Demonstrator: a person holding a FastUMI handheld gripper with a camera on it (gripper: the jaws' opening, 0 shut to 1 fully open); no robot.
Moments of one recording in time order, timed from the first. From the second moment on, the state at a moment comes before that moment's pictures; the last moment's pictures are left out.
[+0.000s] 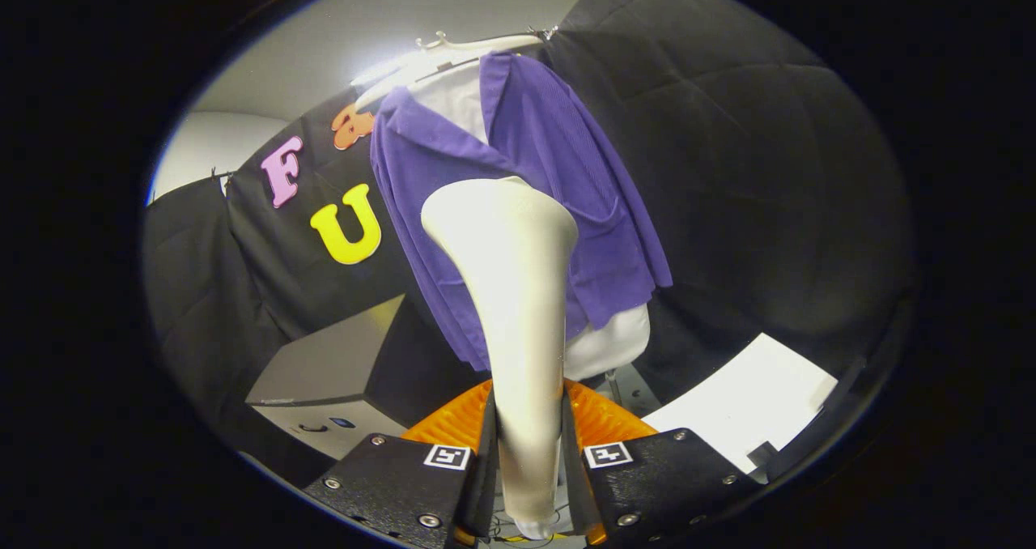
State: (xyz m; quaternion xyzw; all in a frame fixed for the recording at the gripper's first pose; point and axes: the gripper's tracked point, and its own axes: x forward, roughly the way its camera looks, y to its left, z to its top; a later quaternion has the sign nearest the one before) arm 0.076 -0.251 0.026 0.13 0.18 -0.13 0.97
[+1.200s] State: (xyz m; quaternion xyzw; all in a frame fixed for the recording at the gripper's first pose) arm 0.278 -0.322 0.183 0.09 0.00 -0.15 0.99
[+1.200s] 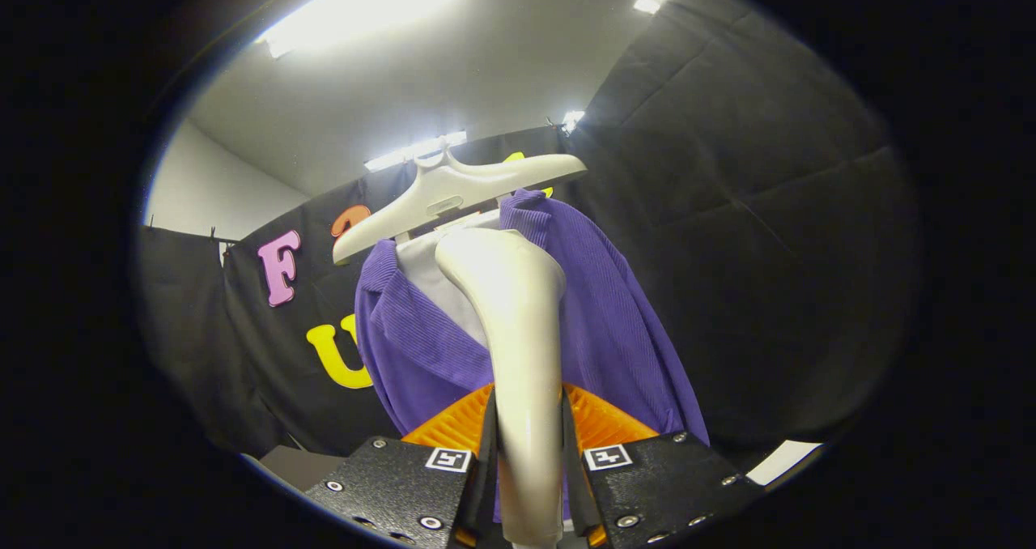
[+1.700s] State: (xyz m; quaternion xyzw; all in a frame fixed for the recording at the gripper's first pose) arm 0.297 -0.337 0.144 0.06 0.02 -0.17 0.98
